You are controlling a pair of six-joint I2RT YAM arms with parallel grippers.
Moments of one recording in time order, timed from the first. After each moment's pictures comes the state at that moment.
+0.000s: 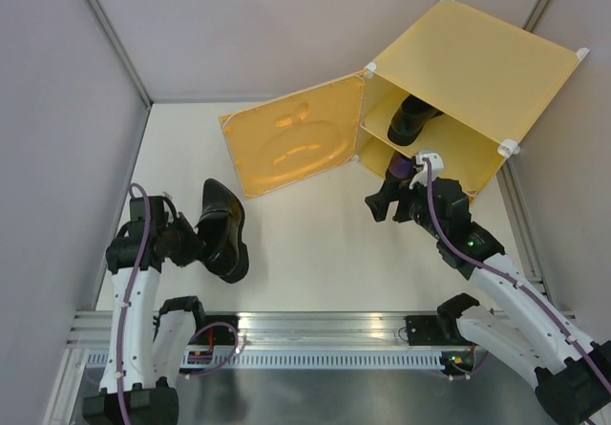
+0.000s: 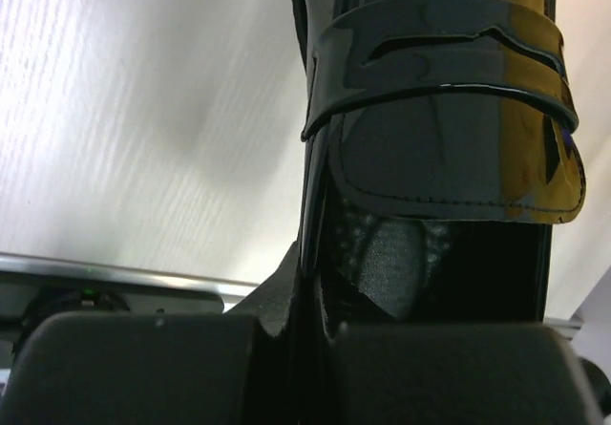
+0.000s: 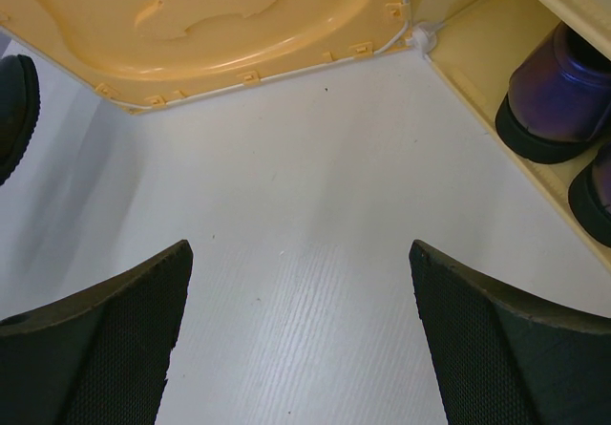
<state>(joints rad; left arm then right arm) 0.14 0.74 0.79 -1.09 0.25 -0.53 0.47 0.82 0.65 -0.19 -0.04 0.35</state>
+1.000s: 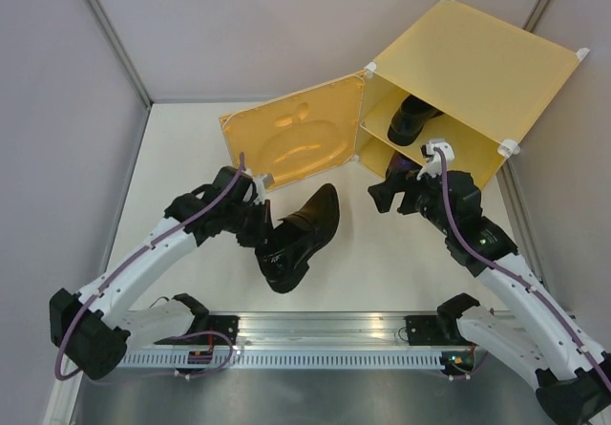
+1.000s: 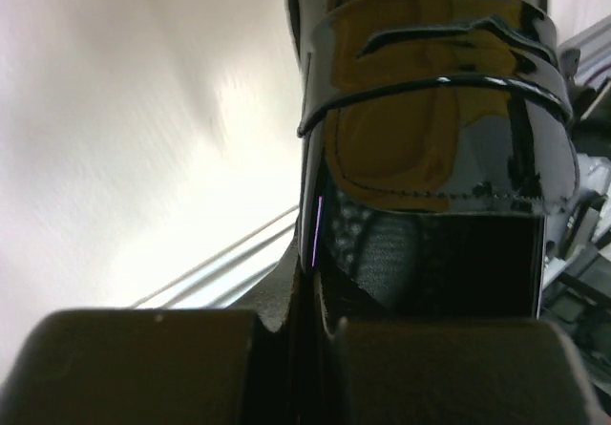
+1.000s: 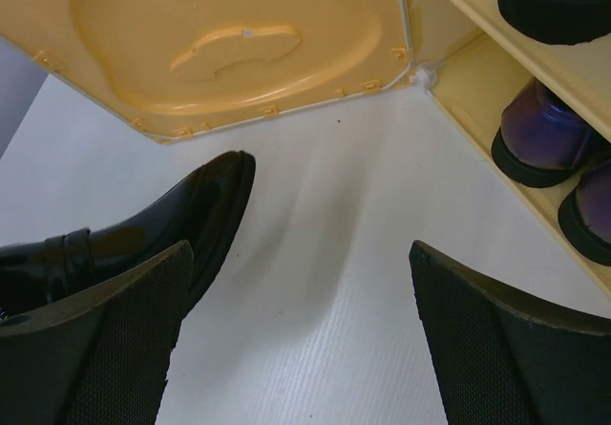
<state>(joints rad) -0.56 1.05 0.92 -0.88 0.42 -0.52 0.47 0.82 0.78 -0.28 -0.03 0.37</state>
